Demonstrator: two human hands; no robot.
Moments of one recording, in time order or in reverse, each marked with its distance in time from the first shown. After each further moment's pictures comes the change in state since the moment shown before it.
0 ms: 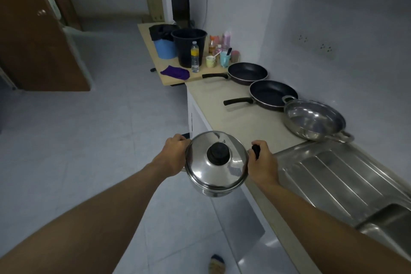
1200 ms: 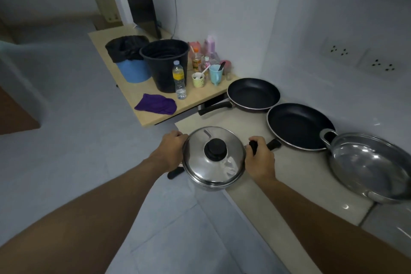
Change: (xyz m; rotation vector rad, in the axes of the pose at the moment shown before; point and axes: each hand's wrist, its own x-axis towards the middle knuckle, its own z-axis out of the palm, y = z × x) left_hand 0.425 -0.200 -0.035 0.049 -0.074 0.234; right_hand 0.353 -0.074 0.214 0.017 0.159 0.151
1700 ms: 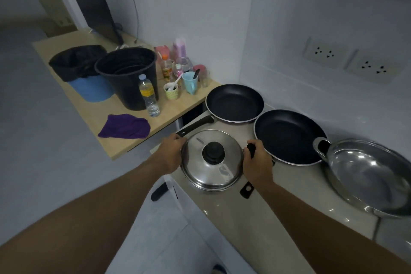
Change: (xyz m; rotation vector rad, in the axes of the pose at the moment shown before) left_hand 0.162 -0.021 0.031 -0.012 -0.142 0.113; right_hand 0.113 0.020 0.023 -0.052 0.133 0.065
